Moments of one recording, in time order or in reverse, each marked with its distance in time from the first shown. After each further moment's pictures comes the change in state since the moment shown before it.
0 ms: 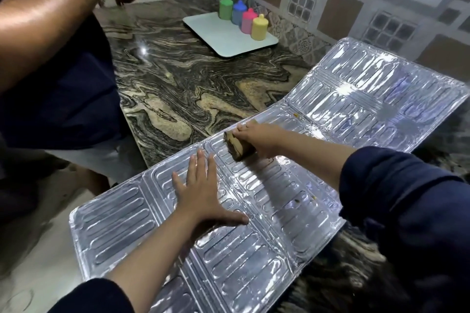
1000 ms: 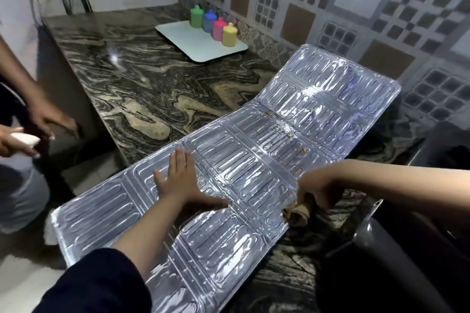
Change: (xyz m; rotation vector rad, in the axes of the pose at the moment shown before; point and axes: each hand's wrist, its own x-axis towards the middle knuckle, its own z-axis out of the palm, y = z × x) left_hand -0.010 0.007 -0.019 -0.027 -0.110 -0.040; right_hand -0.183 -0.005 0.018 0.364 -0.752 0.083
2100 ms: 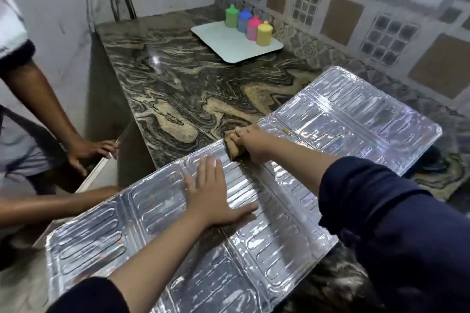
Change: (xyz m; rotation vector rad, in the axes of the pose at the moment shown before) left_hand -0.010 0.011 0.017 0.042 0.175 0.047; right_hand 0.121 -0.067 -0.127 -0.360 0.769 -0.051
